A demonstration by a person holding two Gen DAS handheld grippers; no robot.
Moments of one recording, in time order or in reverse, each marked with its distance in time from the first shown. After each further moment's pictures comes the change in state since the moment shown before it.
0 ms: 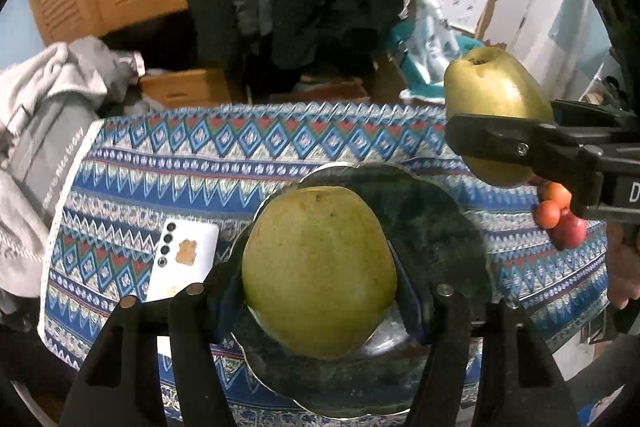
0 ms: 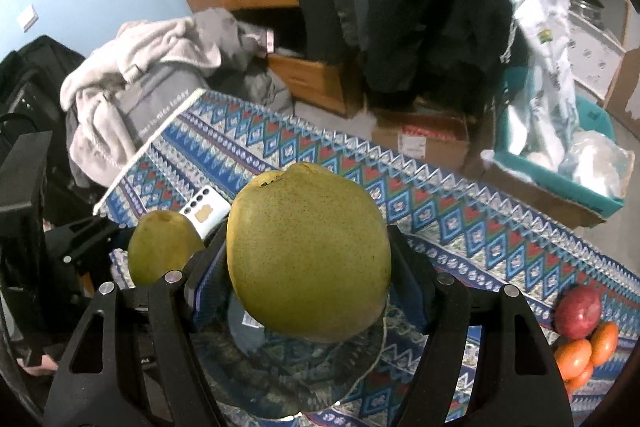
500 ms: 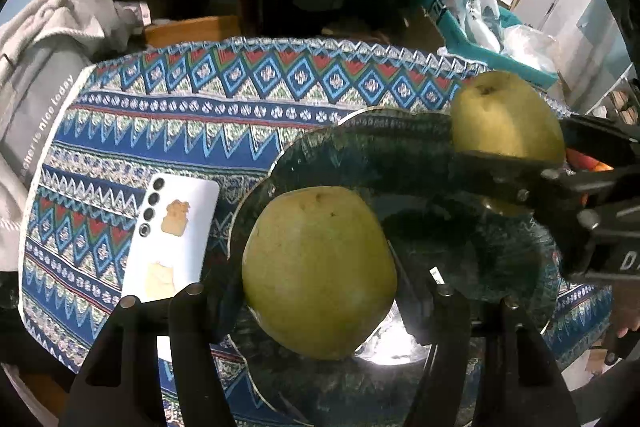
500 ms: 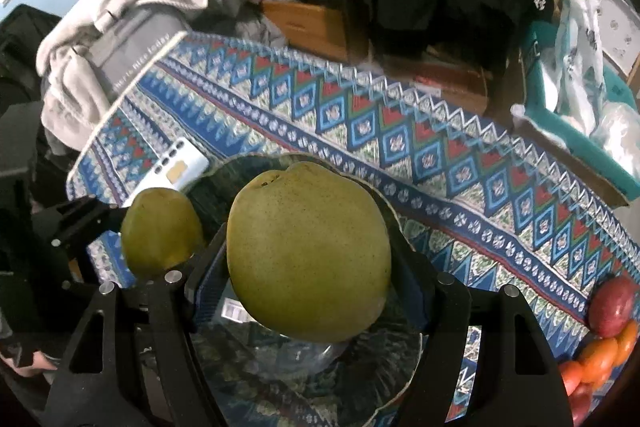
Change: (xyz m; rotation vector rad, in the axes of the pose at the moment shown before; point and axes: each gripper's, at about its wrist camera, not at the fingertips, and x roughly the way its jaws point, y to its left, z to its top) left arm 0.064 0.018 -0.013 -0.056 0.141 0.031; right arm 0.078 -0.004 -0.020 -0.001 0.169 -0.010
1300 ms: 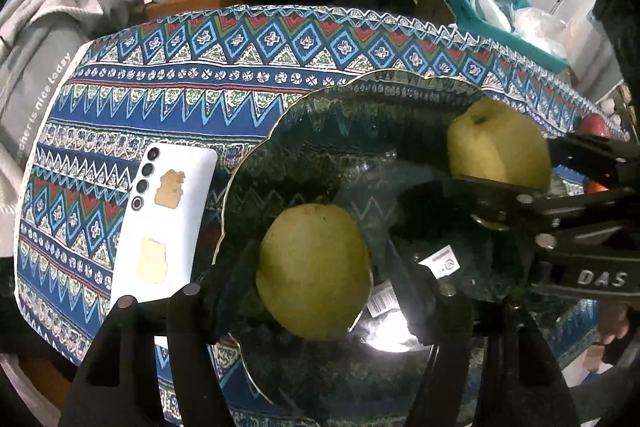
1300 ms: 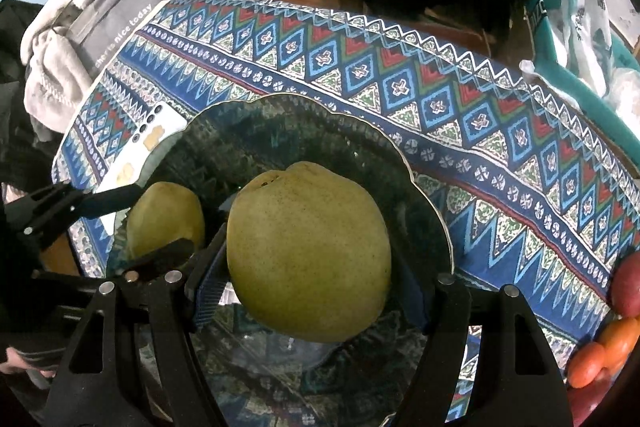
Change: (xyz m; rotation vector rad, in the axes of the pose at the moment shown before) left arm 0.009 0.003 -0.011 -0.018 0.067 0.010; right arm 0.031 -0.005 -0.019 0.039 0.088 -0.003
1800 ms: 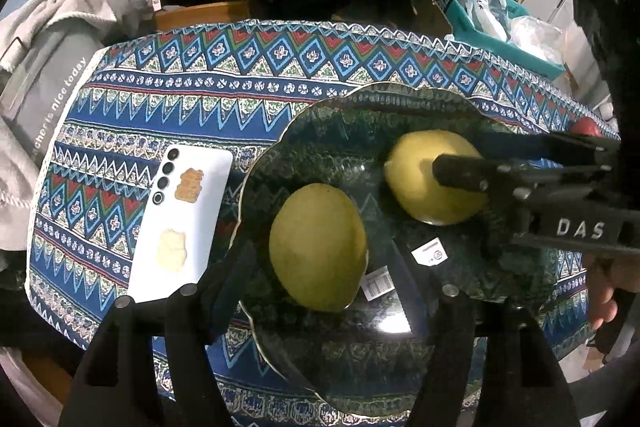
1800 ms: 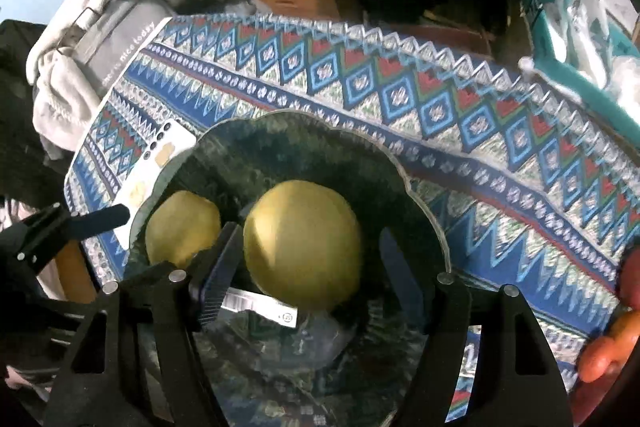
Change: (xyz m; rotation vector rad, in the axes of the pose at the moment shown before) left arm -0.023 0.002 -0.004 -0.004 -0.029 0.013; right arm -0.012 -0.003 0.005 0.038 -0.031 0.031
